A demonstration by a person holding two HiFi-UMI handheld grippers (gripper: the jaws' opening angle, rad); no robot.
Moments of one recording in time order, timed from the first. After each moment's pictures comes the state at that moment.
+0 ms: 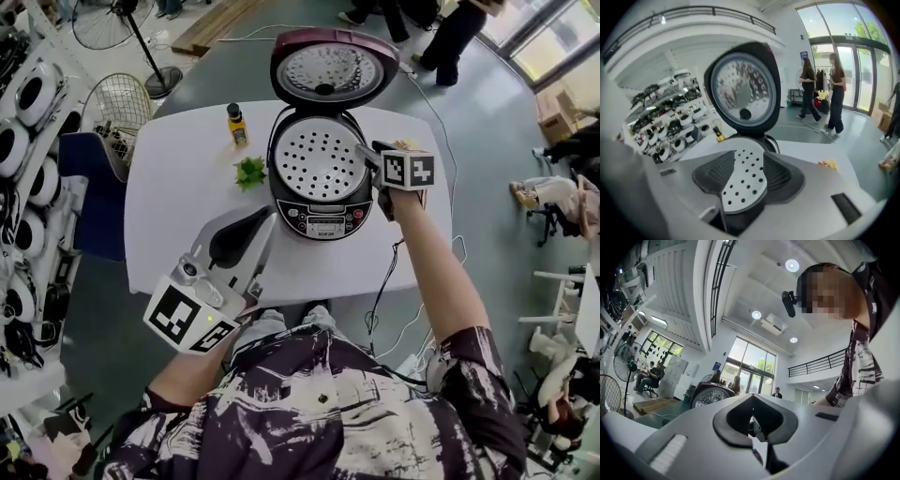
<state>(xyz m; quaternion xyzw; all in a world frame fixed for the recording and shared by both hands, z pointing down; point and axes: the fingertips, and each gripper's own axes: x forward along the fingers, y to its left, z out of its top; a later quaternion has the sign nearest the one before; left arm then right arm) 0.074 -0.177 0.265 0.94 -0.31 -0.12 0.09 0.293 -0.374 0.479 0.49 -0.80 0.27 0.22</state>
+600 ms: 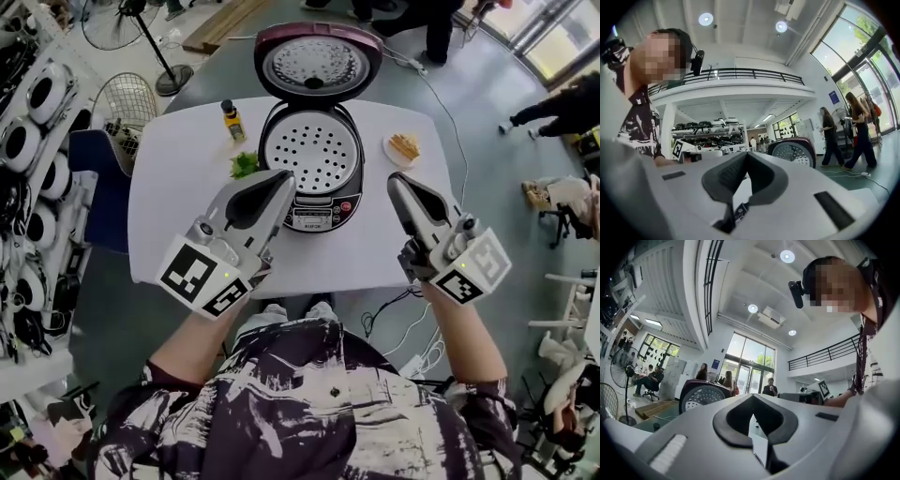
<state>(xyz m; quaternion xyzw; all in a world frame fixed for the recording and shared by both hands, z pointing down) 0.145 -0.202 0.263 0.94 -0.32 -0.09 0.07 0.279 -0.199 0.255 0.36 -0.93 0.05 -0.04</state>
